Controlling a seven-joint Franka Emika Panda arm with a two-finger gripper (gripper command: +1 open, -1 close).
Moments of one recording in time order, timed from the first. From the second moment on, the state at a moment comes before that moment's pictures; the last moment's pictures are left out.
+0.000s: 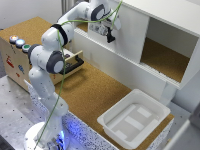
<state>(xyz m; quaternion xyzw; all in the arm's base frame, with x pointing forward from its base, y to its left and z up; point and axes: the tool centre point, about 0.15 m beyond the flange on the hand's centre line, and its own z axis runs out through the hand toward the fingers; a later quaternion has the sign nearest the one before) 0.553 0.029 0.598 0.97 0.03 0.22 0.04</state>
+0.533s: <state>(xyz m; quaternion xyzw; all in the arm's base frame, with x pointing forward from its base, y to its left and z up) 0.554 0.060 0.598 0.97 0.06 0.23 0.04</state>
